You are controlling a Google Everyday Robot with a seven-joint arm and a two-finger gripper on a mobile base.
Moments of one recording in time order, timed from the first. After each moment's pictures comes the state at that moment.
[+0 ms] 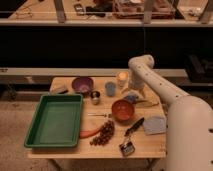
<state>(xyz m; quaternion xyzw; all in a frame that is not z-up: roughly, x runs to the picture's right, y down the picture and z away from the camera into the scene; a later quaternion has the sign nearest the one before) 0.192 0.034 0.920 -0.25 -0.20 -0.57 0.76</state>
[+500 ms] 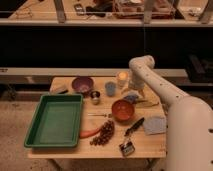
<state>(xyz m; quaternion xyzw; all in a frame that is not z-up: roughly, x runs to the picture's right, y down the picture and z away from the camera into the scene) 0.190 0.034 0.923 -0.25 -0.21 -0.57 0.76</state>
